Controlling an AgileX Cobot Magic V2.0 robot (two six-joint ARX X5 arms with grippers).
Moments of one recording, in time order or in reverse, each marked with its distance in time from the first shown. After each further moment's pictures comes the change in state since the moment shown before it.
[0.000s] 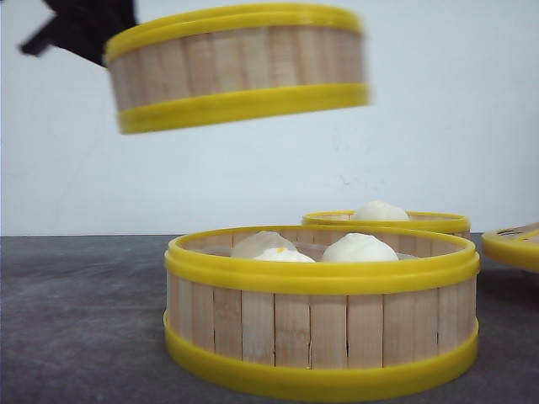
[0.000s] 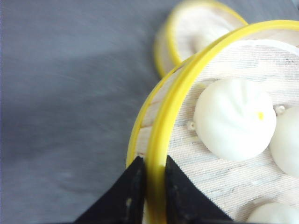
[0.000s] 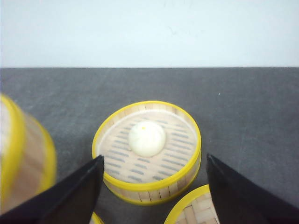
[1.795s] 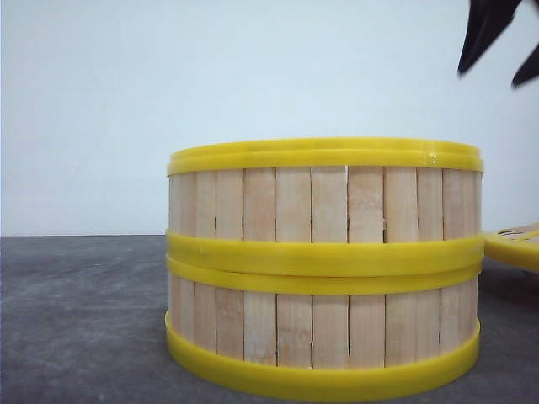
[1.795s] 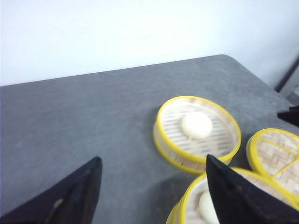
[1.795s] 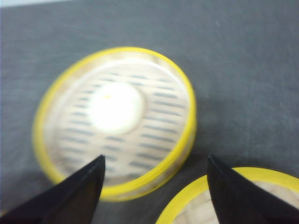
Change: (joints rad) left arm 0.027 -0.463 -0.140 0.135 -0.151 0.027; right arm -0.083 0.590 0.143 0.090 -0.026 0.076
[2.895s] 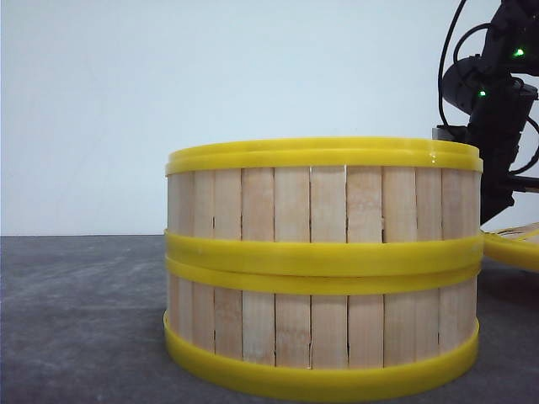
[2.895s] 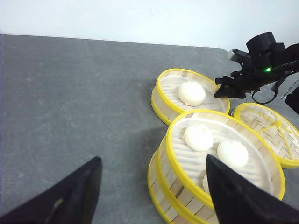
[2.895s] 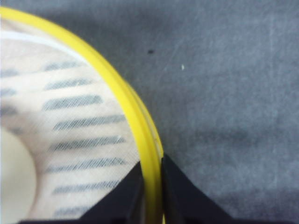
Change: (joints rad) left arm 0.002 -0.517 -0.307 -0.191 -0.008 -0.125; right arm -0.018 0.582 0.339 -0.062 0.092 0.097
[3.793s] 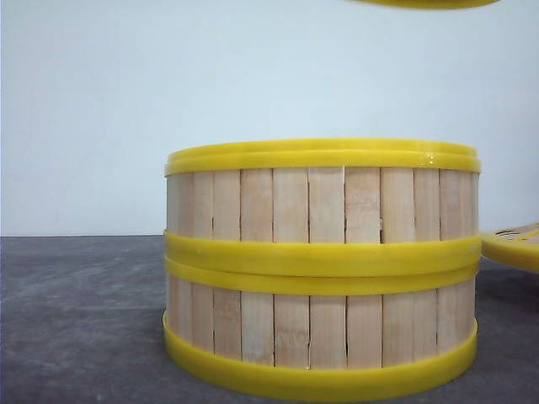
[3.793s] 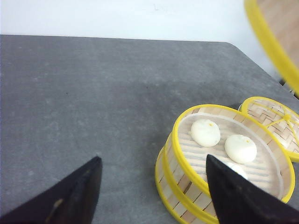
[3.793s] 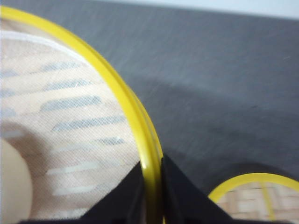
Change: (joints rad) left arm 0.000 0.000 0.000 -0.011 -0.017 0.041; right arm 0.180 -0.681 0.099 -0.487 -0.237 -0.257
